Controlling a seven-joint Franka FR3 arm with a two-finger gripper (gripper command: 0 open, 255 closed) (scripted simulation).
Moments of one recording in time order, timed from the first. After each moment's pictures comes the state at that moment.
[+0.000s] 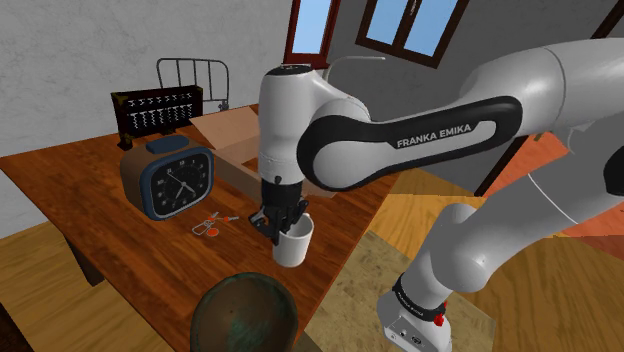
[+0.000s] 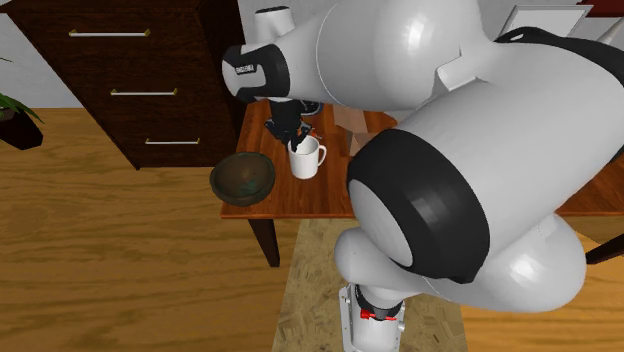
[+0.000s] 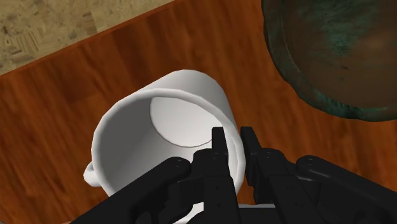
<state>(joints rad) 0.20 -0.38 0.52 -2.39 0.20 1.94 0.74</state>
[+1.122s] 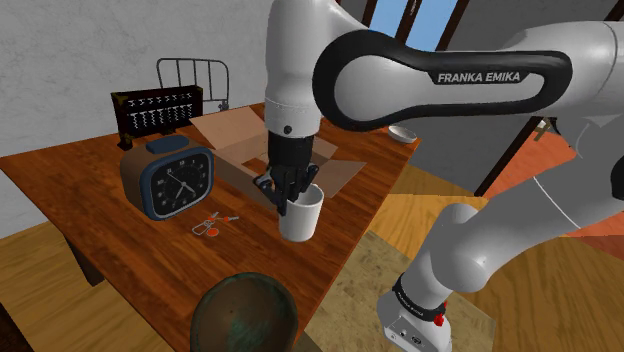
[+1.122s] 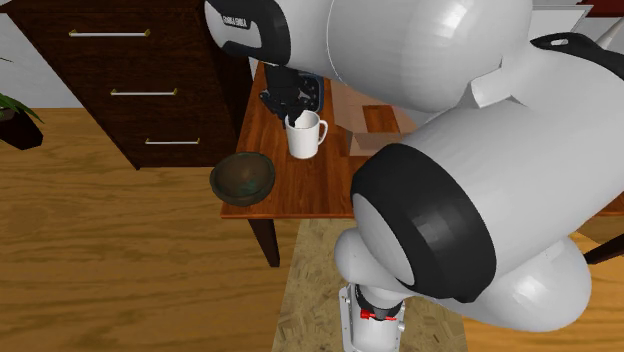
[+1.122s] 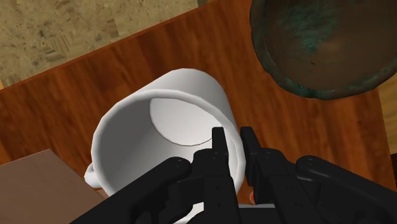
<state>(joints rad) 0.19 -0.43 0.48 -2.20 0.19 1.70 0.74</state>
